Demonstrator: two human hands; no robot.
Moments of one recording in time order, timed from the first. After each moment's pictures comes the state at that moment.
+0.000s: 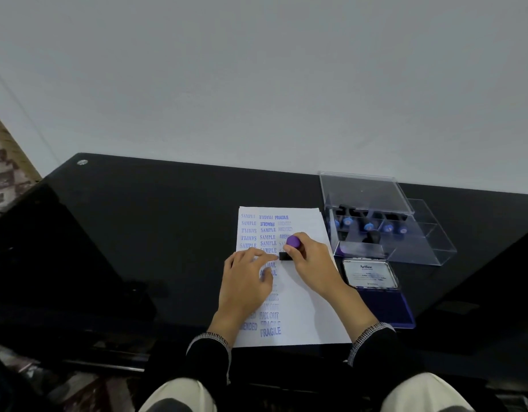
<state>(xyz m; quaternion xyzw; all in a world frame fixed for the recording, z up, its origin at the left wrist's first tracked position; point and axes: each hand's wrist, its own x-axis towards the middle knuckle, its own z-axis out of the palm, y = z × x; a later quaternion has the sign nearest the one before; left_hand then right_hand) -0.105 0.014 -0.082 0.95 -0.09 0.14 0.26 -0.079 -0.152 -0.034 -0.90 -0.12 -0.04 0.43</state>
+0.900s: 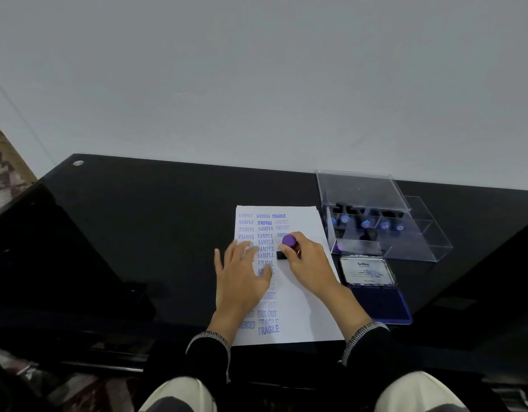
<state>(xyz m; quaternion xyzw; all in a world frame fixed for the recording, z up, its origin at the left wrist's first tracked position) -0.107 0.011 -0.078 0.96 0.00 0.14 0.24 -0.075 -0.149 -0.047 -0.90 -0.11 -0.06 0.41</state>
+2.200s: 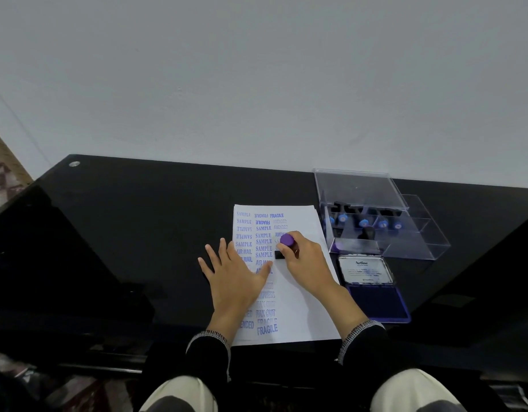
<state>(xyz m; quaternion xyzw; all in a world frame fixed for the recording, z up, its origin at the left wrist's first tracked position) -0.104 0.006 -0.073 0.98 0.13 0.04 0.16 -0.075 -0.147 -0.048 -0.90 -0.10 -0.05 0.43</state>
